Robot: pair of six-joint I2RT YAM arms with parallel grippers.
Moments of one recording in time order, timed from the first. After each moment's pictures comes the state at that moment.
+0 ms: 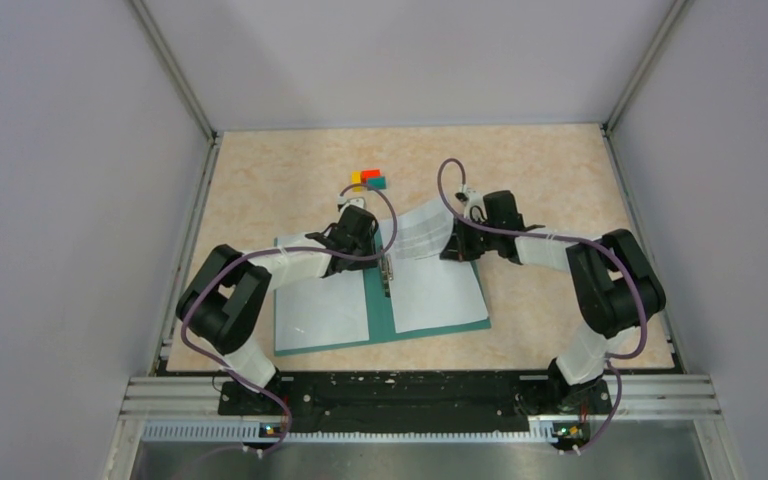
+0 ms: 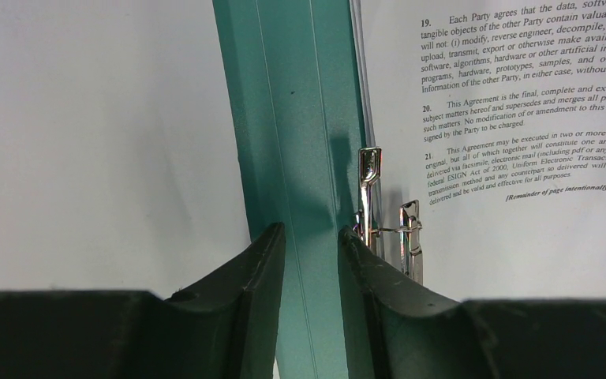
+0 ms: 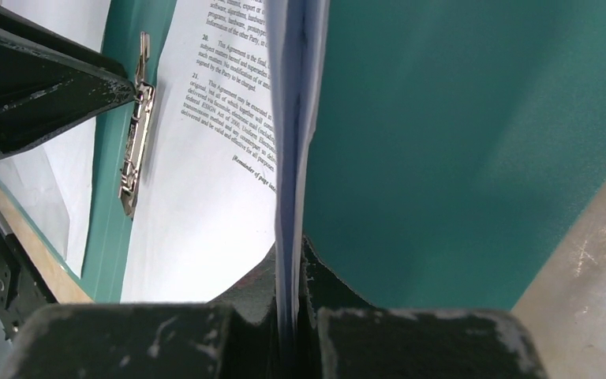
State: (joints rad) left arm -0.59 1.67 0.88 -0.12 -0.13 -0.64; right arm 0.37 1.70 0.82 0.09 -0.54 0.22
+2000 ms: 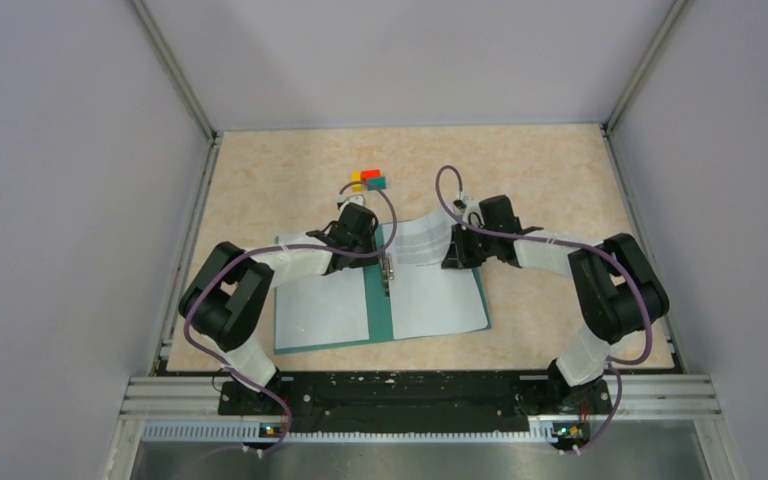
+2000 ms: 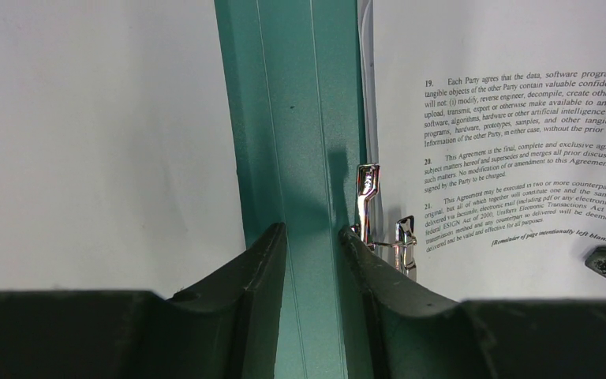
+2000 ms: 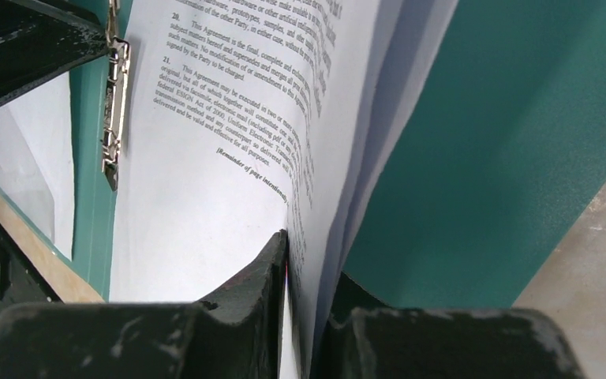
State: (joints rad) left arm -0.58 1.69 0.90 -0.10 -0.12 -0.66; right arm 0.40 1.67 0.81 -0.01 -0.49 0.24
